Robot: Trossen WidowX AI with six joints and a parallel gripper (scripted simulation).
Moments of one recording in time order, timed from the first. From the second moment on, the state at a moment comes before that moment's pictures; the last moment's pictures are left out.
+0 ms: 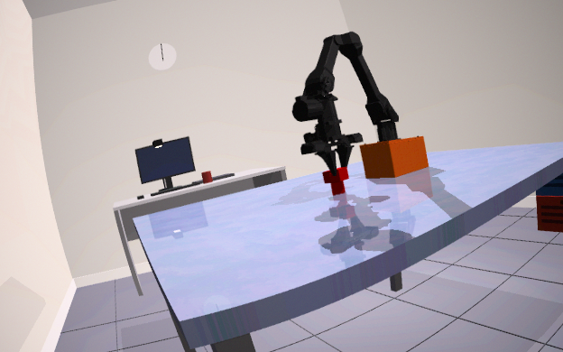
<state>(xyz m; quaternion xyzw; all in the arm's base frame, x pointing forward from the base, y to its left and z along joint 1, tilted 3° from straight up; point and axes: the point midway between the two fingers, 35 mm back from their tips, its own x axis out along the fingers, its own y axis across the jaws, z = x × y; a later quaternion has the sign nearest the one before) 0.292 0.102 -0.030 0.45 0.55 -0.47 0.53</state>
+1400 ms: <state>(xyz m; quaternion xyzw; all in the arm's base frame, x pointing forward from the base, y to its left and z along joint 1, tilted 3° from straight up) 0.293 0.102 0.001 0.45 0.55 -0.47 0.53</state>
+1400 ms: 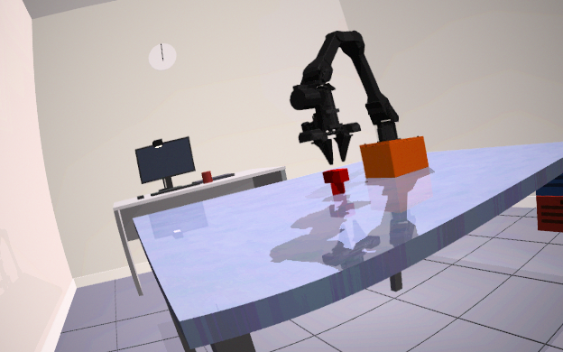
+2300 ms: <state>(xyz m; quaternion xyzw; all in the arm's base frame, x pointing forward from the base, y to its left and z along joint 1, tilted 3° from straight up) 0.291 0.115 0.042 0.46 0.54 -0.47 0.52</state>
